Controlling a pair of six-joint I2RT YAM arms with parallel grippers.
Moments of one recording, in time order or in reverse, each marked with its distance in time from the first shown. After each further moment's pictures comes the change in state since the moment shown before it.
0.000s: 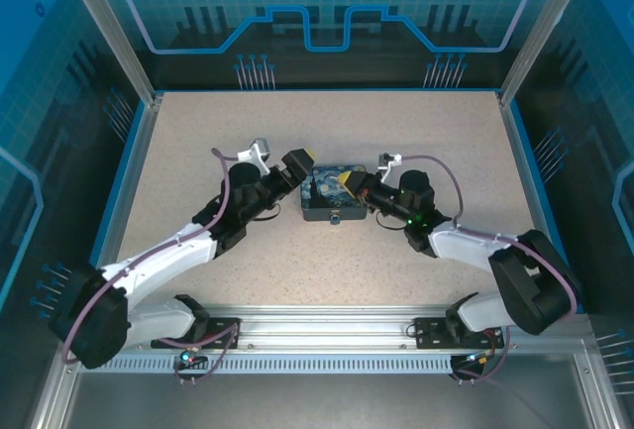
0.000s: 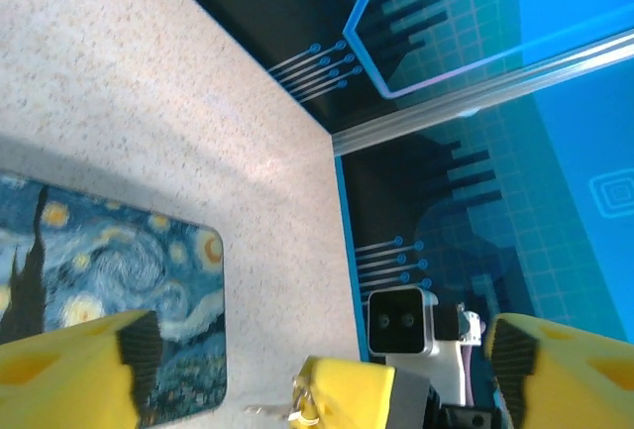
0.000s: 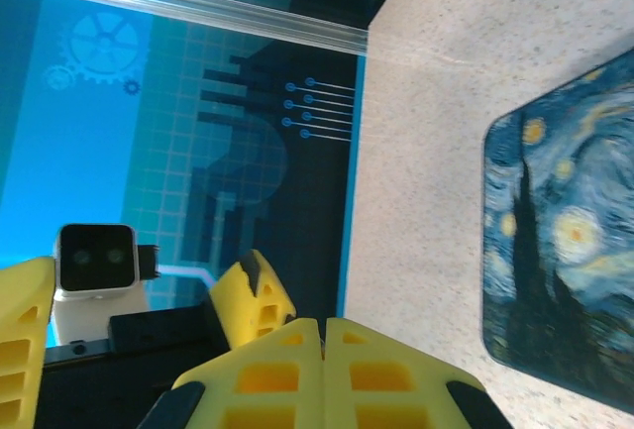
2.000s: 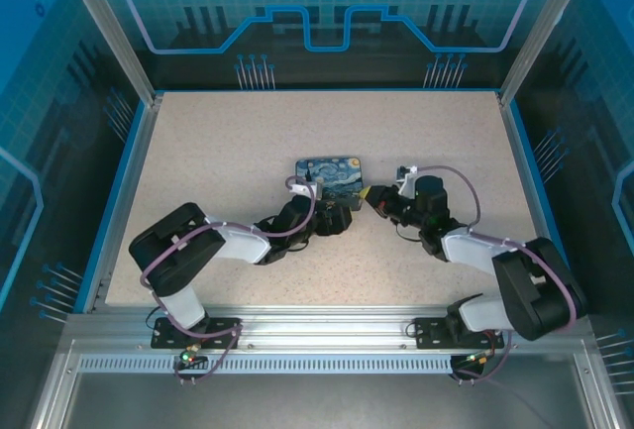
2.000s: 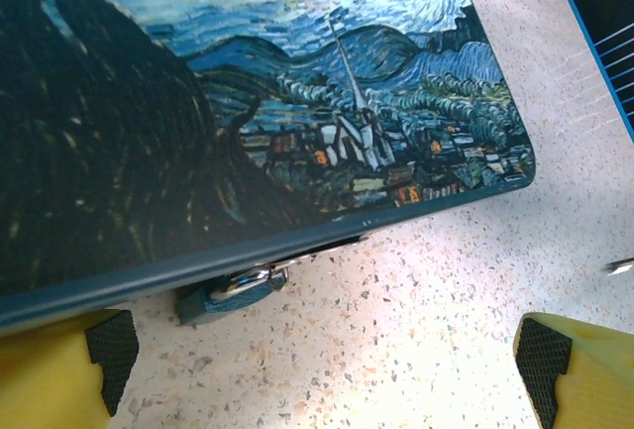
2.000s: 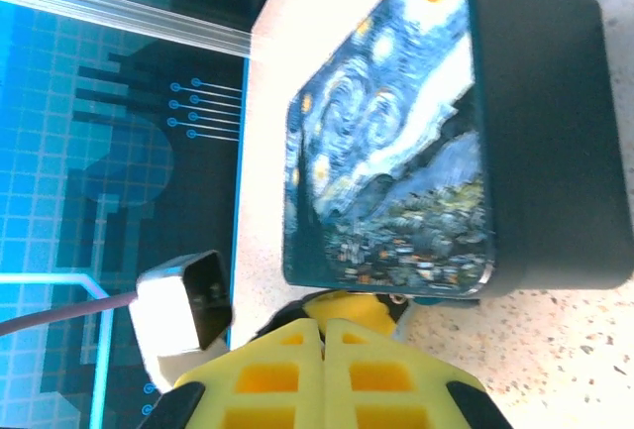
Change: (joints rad) left arm -0.198 0.554 -0.050 0.275 -0.117 0.328; right arm -0.158 -0.030 -0.079 -0.172 -0.084 -0.201
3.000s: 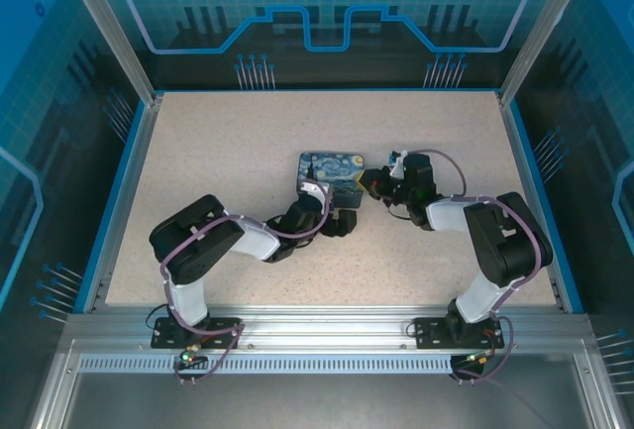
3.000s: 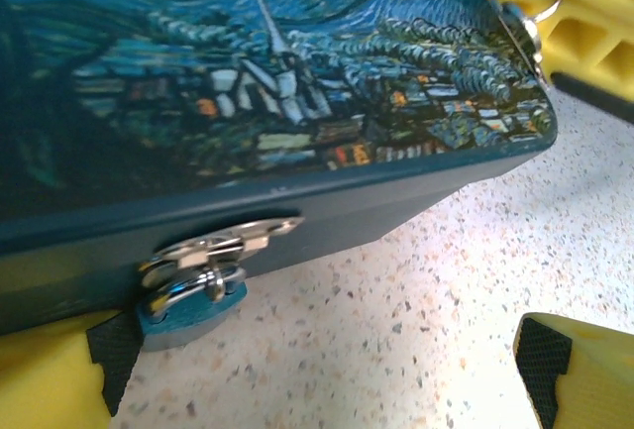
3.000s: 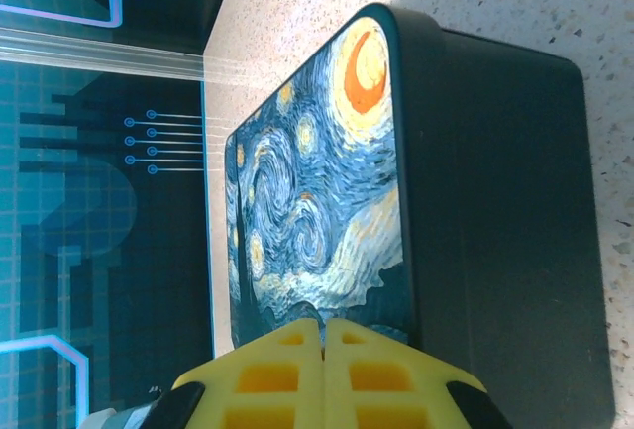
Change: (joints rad) left arm 0.001 0.129 0.060 0.089 -0.004 0.201; right arm -0.045 0.338 0.224 0.006 -0.029 0.016
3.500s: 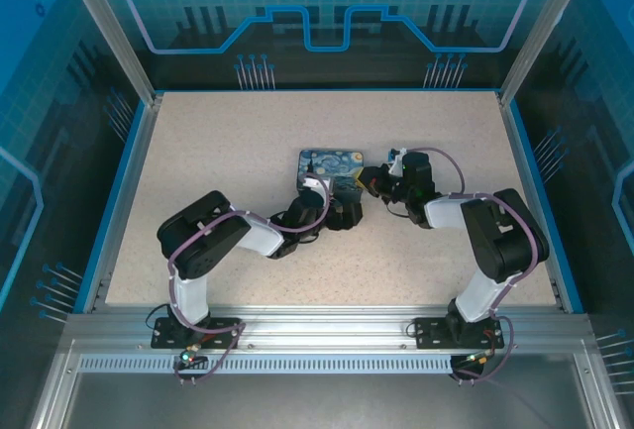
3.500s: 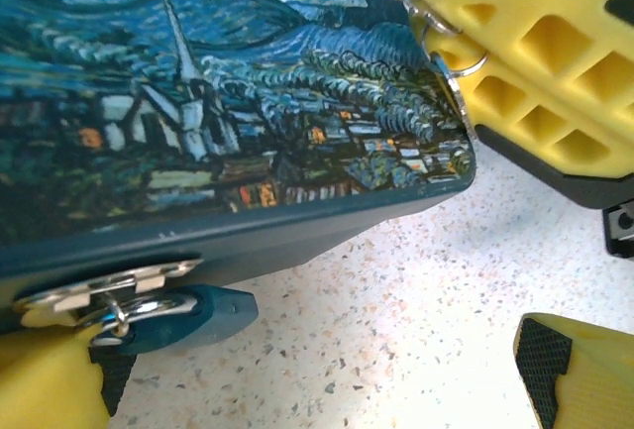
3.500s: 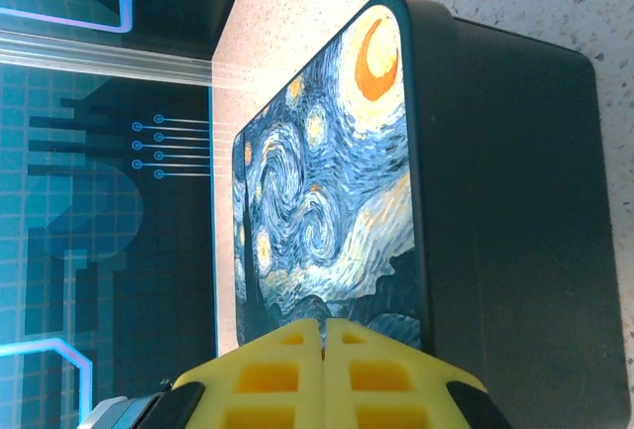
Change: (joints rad) left arm 0.017 0.046 0.030 0.100 0.079 -0.122; right arm 0.000 0.032 0.019 0.036 0.000 0.003
